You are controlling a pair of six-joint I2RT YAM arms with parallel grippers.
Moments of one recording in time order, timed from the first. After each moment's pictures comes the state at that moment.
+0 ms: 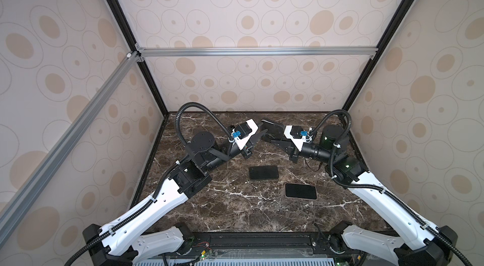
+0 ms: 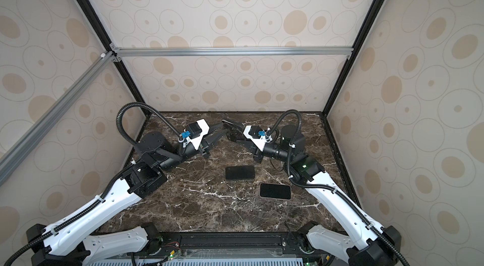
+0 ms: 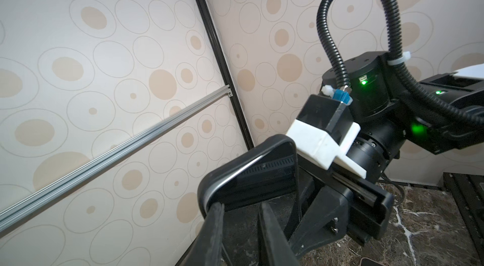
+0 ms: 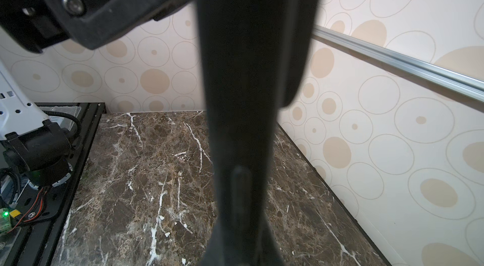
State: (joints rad) left arm -0.82 1.07 1.13 0.11 0.16 0.32; right arm 0.53 1.08 1.02 -0.07 -0.61 -0.34
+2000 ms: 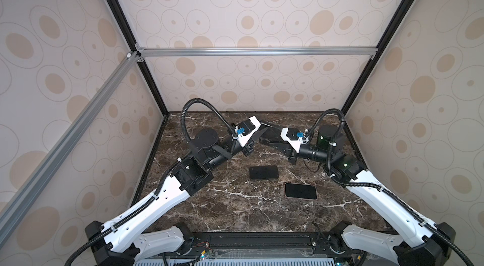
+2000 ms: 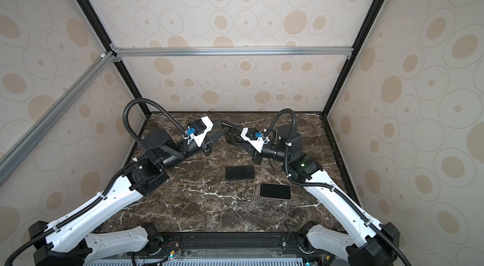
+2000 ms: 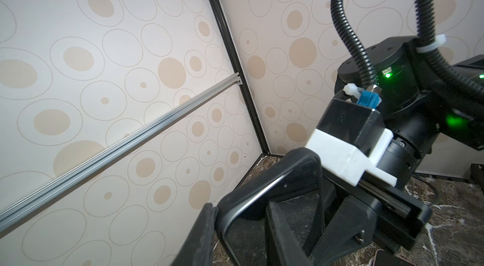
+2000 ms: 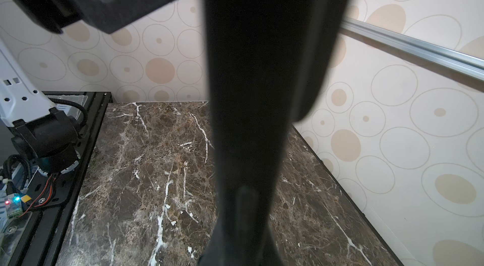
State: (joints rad) left arm -0.83 1.11 1.16 0.06 0.12 0.36; right arm 0.55 1.10 1.03 -0.13 -0.61 -0.38
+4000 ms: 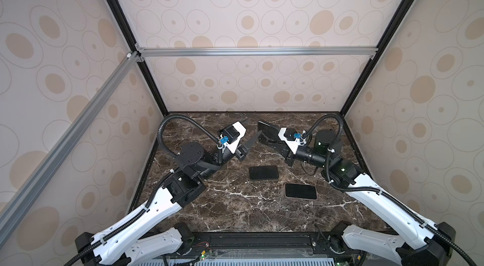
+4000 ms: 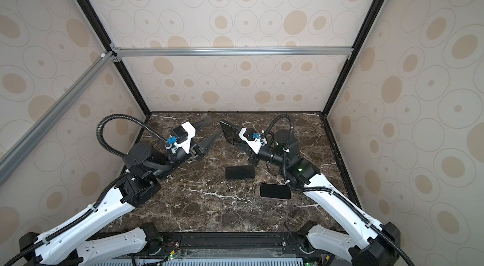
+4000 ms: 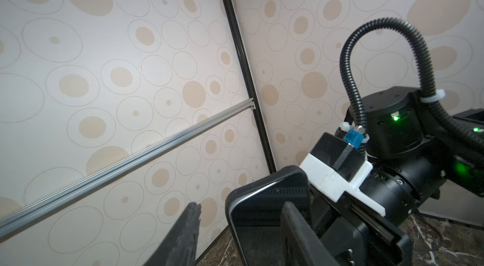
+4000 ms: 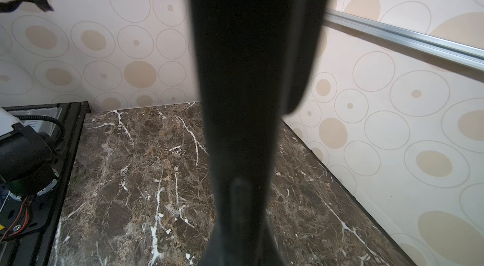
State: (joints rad) left arm -0.84 0.98 1.03 0.22 0.05 0.30; right arm 0.61 1.07 0.99 -0.07 -0.44 -0.29
